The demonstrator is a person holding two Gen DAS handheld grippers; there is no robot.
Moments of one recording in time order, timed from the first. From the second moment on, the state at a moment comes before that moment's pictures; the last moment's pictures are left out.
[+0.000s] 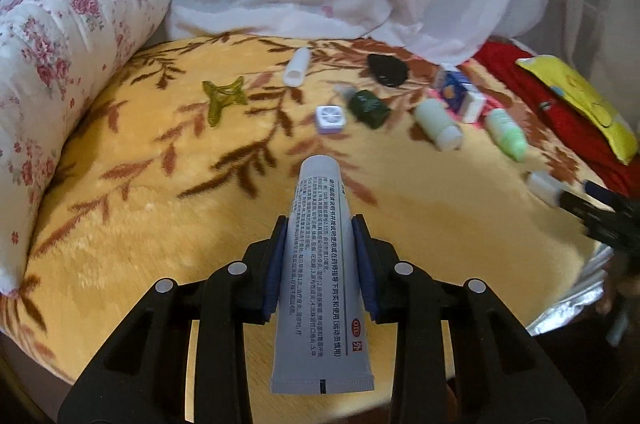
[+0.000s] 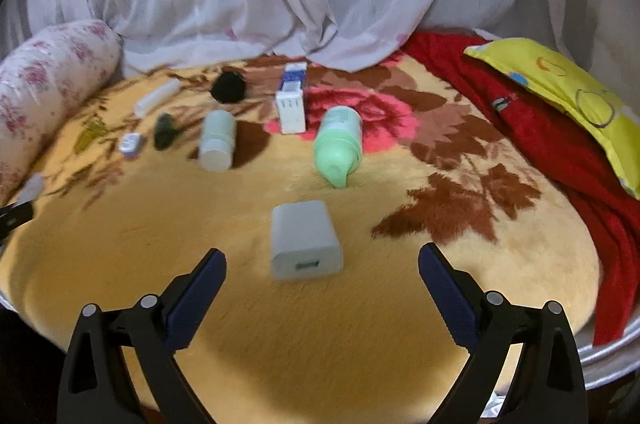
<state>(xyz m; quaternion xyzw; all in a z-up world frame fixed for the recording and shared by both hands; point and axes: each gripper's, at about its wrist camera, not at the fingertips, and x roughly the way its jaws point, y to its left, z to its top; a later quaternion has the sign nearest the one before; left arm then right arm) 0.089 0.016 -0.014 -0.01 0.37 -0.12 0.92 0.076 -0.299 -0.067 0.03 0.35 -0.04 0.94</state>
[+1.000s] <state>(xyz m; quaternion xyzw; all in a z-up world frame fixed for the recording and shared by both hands) -0.025 -0.014 -0.031 0.04 0.42 -0.23 0.88 -0.039 -0.189 -0.068 0.00 0.42 0.16 0.90</state>
